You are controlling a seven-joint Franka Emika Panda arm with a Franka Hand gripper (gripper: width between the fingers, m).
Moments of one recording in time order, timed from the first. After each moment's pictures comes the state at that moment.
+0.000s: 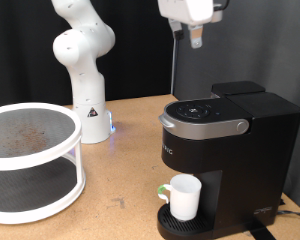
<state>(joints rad) 0.79 -0.37 -0.55 -2.12 -0.03 1.97 -0.39</state>
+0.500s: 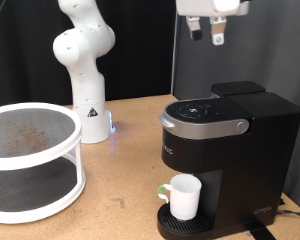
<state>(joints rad) 0.79 -0.20 -0.56 -1.96 -0.03 2.00 -0.39</state>
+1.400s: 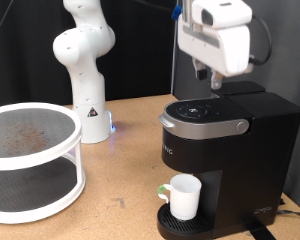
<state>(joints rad) 0.79 -0.08 -0.57 -2.02 0.08 2.00 -0.56</state>
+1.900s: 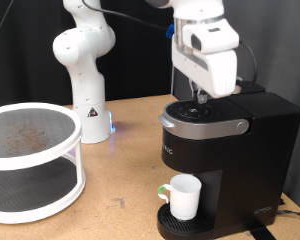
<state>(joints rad) 0.78 -0.09 -0.57 -2.13 0.08 2.09 -0.56</state>
